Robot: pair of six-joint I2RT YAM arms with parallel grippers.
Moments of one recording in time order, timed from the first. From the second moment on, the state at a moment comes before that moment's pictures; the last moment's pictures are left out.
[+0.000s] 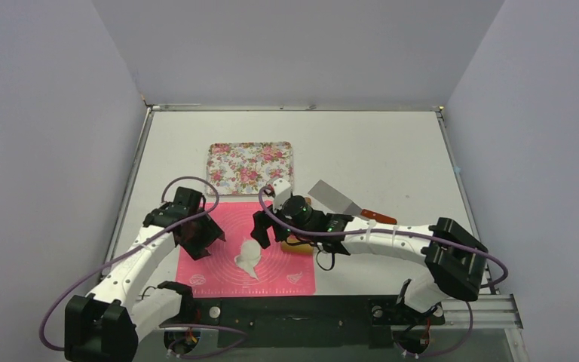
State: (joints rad) left arm -0.29 1.03 0.70 -0.90 -0.01 -1.01; right arm 1.07 1.48 0.87 0.10 0.10 0.38
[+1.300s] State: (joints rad) left arm -0.48 1.02 0.43 -0.56 0.21 -1.05; right arm 1.08 1.53 0.82 0.08 0.01 0.43
